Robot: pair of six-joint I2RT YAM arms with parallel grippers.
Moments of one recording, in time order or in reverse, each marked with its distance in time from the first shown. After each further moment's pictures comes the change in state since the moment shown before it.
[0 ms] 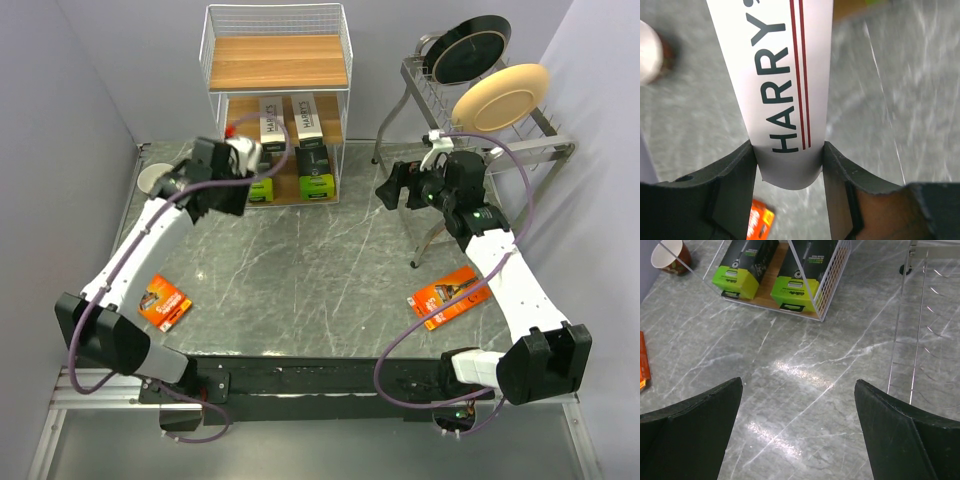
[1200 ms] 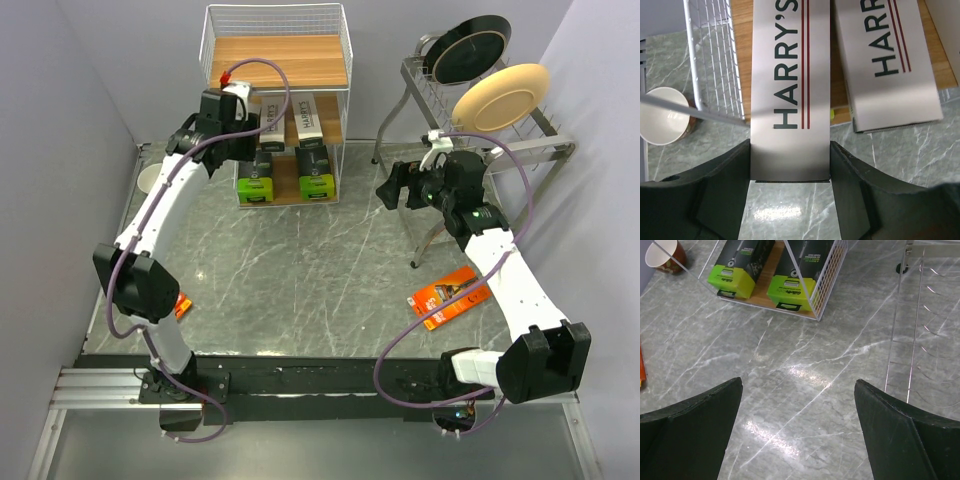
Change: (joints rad) left arm 0.059 0.340 0.424 0.119 -0.077 -0.075; right arm 0.000 0.006 0.001 0.000 0.011 -0.007
